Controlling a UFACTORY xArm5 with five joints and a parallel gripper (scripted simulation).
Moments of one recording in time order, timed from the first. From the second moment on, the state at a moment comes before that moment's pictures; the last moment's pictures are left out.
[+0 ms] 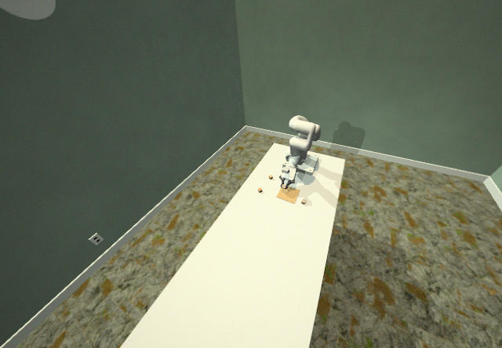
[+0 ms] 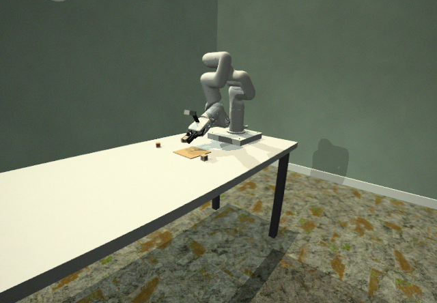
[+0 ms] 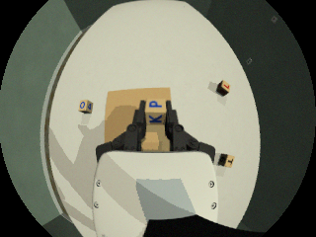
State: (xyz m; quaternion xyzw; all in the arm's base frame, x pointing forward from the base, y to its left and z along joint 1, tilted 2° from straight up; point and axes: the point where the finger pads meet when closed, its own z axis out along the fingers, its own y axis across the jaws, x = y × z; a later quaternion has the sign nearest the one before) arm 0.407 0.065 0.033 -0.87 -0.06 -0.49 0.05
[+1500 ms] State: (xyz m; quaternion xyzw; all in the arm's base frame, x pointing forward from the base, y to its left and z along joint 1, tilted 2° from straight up) arm 0.409 0.066 -0.003 -0.87 -0.06 -0.49 0.05
